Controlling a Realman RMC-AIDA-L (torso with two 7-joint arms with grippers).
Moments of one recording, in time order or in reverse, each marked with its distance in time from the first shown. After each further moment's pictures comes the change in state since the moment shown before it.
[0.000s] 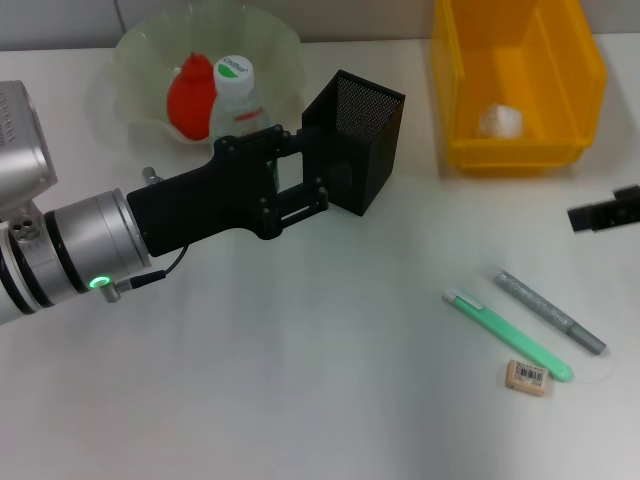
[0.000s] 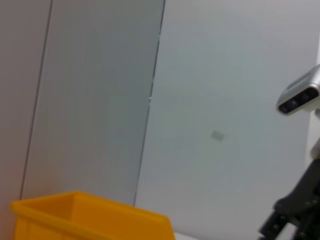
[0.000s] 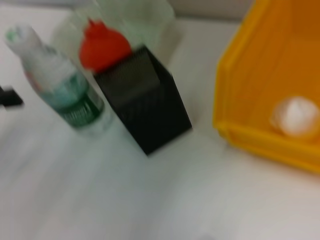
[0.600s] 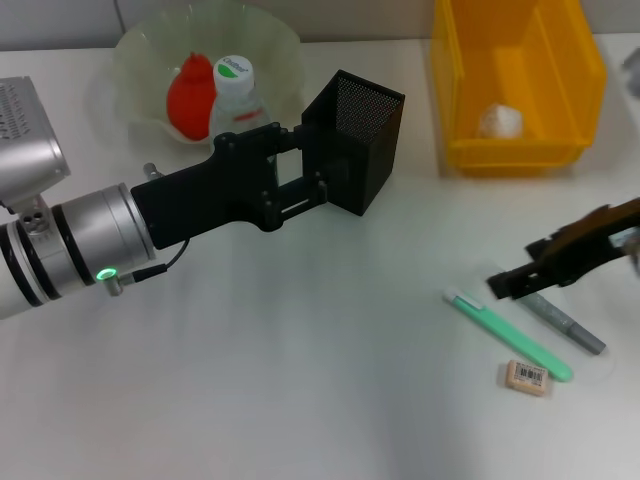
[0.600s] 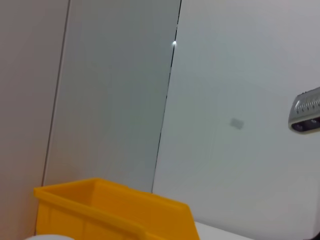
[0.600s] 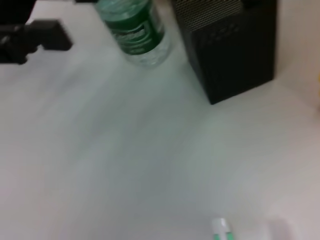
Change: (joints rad) left arm -0.013 -0.001 0.007 -0.007 -0.007 -0.060 0.001; right arm 0.039 0.001 -0.281 0.158 -0.017 0.112 -0.046
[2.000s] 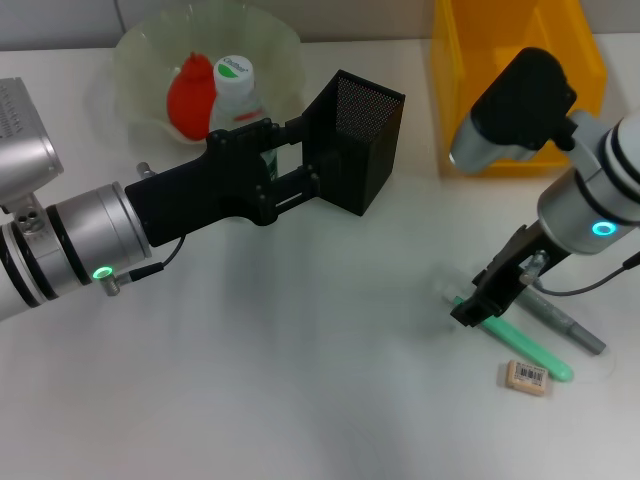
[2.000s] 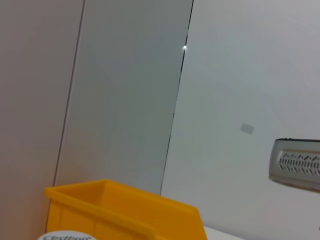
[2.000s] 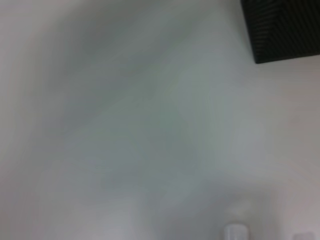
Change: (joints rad) left arm 0.004 0.000 -0.007 -0.011 -0.020 -0.007 0.000; right arm 0.206 0.001 -0.326 0.283 -0.152 0.179 0.049
